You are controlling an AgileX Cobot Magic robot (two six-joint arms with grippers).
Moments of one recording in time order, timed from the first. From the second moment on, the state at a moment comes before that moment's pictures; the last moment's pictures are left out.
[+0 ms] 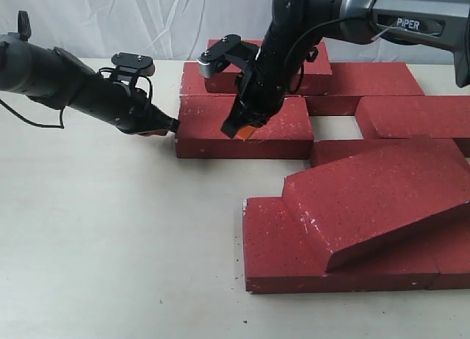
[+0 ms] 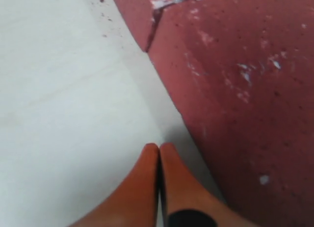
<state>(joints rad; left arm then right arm) -0.22 2.16 -1.31 -1.05 0.40 1.10 0.49 2.18 -1.77 0.27 1.01 -0.66</state>
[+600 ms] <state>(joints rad) -0.31 2.16 -1.31 -1.08 0.33 1.11 0.49 2.25 -1.77 0.32 0.96 -0.70</state>
